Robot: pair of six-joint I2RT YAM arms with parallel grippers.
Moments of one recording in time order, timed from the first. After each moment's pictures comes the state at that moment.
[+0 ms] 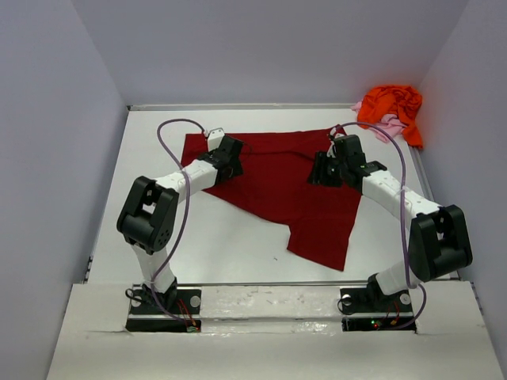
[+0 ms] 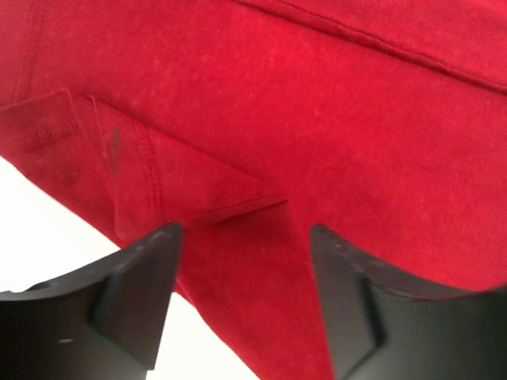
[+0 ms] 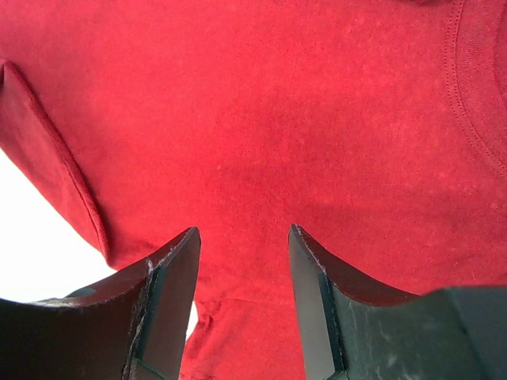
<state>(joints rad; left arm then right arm) -0.51 1.79 1.19 -0.32 -0.47 -0.67 0.31 1.49 1.02 -0.33 -0.17 0.39</state>
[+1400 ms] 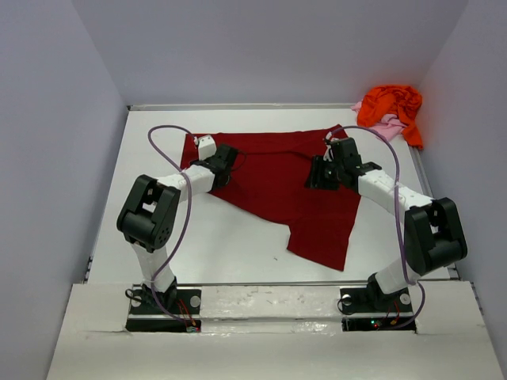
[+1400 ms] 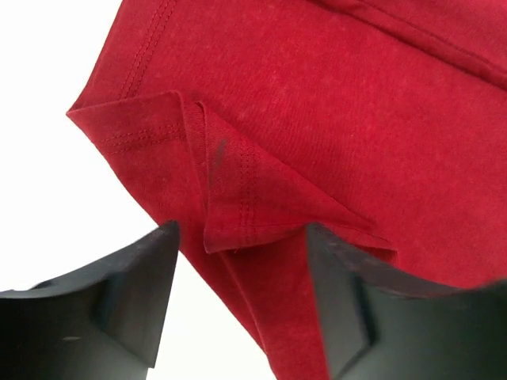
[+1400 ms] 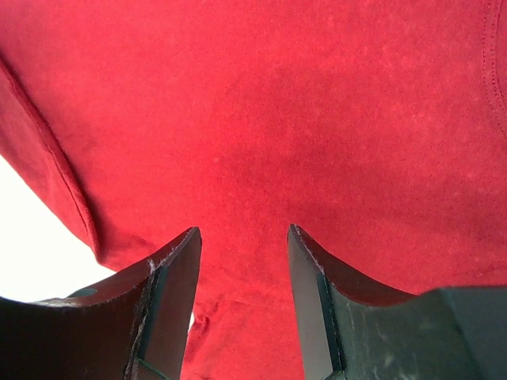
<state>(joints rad) -0.48 1.81 1.10 -0.27 -0.65 -0.71 0.32 1.55 1.01 -0.31 -0.20 0.39</state>
